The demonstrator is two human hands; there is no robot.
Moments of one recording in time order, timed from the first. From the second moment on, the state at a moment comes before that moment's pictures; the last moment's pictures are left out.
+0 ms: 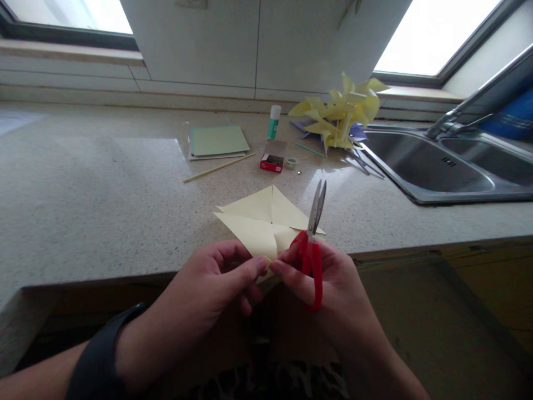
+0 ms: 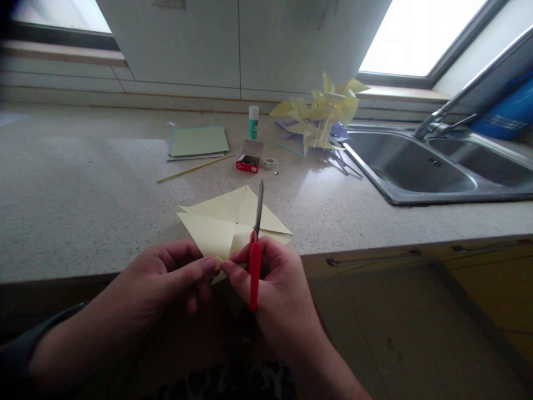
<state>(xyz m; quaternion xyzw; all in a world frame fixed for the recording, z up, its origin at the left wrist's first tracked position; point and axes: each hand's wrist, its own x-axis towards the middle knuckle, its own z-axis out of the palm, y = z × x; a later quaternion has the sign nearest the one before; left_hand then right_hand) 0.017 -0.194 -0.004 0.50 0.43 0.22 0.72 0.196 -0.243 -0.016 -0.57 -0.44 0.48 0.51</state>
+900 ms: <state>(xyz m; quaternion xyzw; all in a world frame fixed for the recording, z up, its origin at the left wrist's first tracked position) 0.019 -0.193 -0.003 0.49 0.44 0.21 0.72 0.196 -0.244 -0.015 -0.56 -0.45 0.47 0.51</state>
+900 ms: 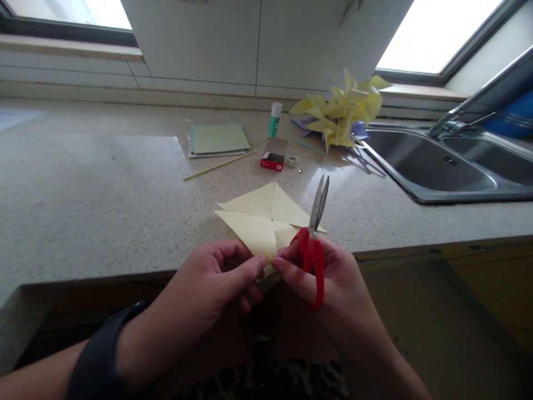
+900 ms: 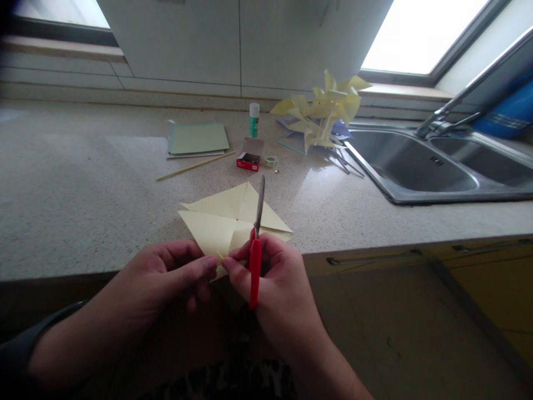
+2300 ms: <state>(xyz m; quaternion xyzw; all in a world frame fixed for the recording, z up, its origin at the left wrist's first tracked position) 0.017 -0.193 0.000 0.49 0.44 0.20 0.73 0.197 -0.243 -0.012 -0.55 -0.46 0.49 0.49</state>
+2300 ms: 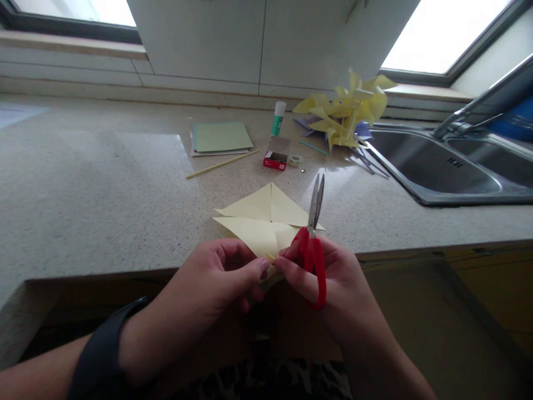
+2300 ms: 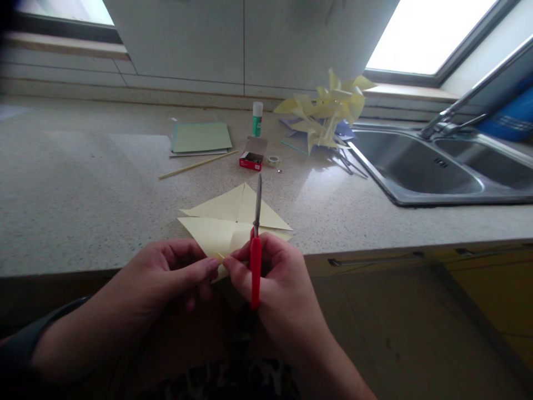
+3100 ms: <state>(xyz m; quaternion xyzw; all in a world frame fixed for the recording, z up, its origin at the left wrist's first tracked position) 0.011 -0.183 0.009 0.51 0.46 0.21 0.70 0.239 -0.262 -0.015 -0.48 -0.51 0.62 0.35</state>
